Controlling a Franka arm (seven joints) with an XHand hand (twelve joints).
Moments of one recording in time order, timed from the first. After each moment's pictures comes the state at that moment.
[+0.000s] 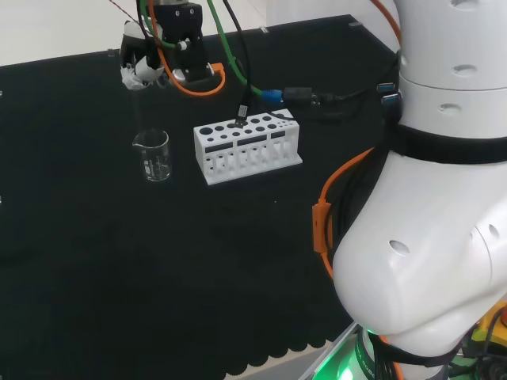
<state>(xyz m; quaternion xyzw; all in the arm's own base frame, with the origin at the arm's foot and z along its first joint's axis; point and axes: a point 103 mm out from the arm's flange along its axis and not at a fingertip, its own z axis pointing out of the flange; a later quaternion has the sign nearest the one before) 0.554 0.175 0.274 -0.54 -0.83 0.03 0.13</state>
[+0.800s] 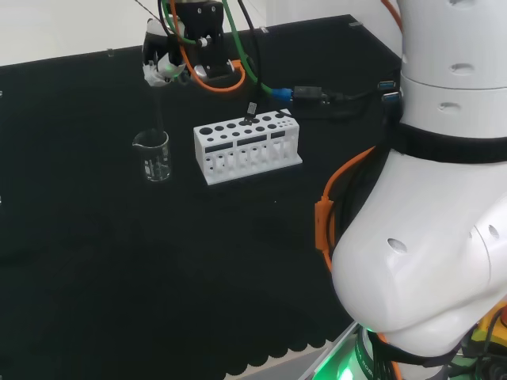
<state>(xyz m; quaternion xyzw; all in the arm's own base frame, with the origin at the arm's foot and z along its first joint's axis) 0.556 0.134 0.270 -0.56 -0.82 0.04 0.13</state>
